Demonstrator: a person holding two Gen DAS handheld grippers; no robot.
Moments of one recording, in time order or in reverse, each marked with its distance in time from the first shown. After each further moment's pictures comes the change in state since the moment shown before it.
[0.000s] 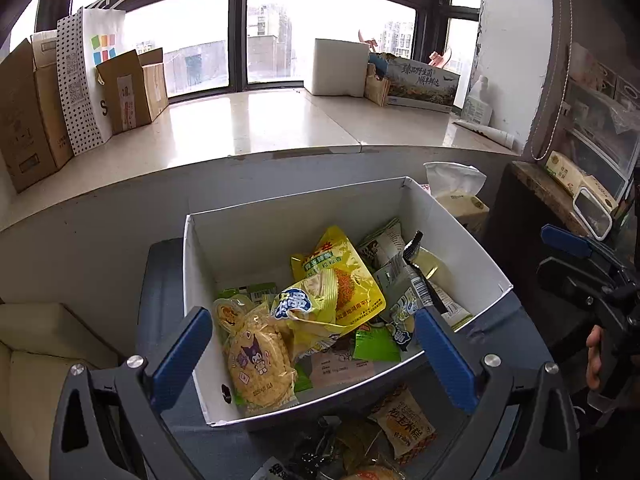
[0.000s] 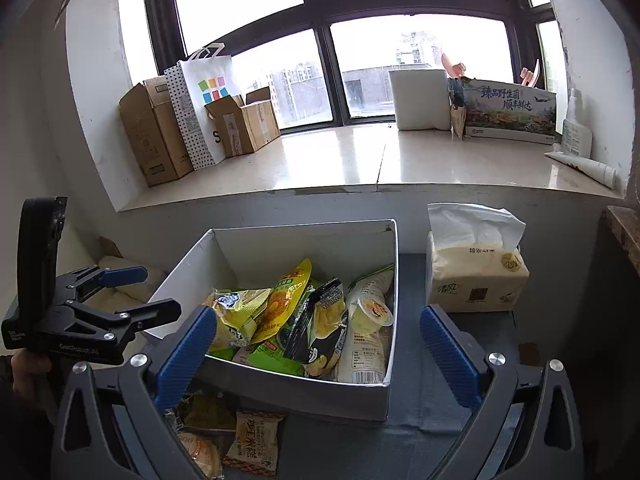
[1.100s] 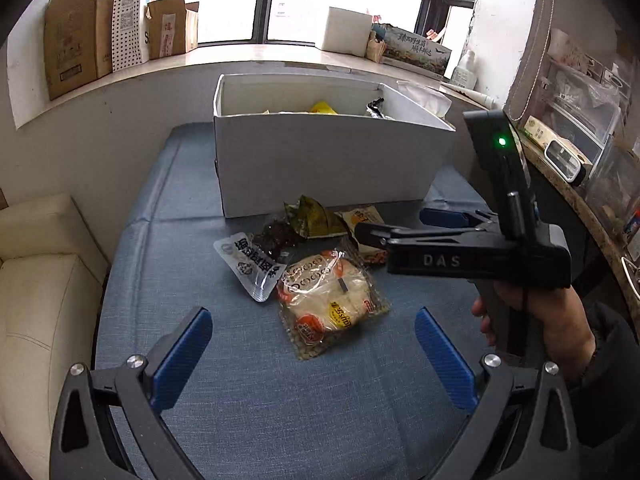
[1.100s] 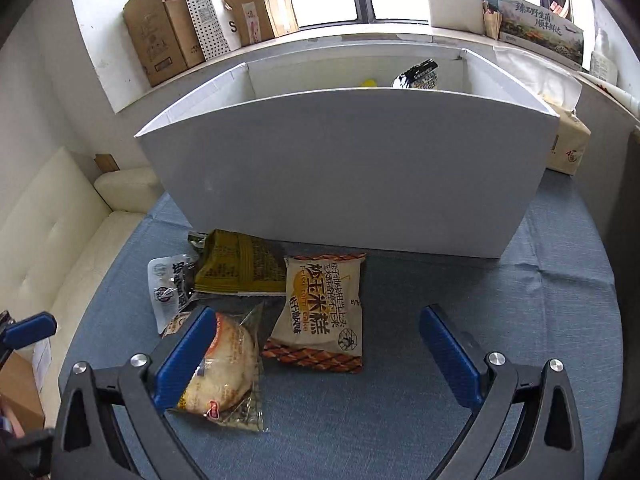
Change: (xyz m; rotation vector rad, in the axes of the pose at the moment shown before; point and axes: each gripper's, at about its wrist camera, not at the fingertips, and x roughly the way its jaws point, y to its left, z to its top) left arm -0.079 -0.023 -0.194 -0.107 0.079 -0.017; right arm 0.068 0.069 -0.134 -0.019 0.291 -0.015
